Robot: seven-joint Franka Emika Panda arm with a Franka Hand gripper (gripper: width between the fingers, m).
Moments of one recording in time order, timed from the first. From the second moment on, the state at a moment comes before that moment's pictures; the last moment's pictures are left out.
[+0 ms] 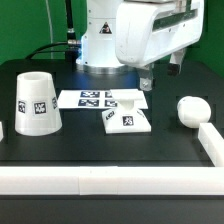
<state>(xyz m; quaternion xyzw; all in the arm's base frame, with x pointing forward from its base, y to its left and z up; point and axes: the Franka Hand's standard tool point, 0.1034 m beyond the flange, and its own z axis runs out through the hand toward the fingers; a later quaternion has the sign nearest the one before) 0.565 0.055 0.116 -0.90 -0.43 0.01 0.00</state>
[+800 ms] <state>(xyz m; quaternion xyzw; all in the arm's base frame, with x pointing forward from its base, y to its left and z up) 0.527 0.013 0.106 -0.89 -0.45 0.02 0.01</state>
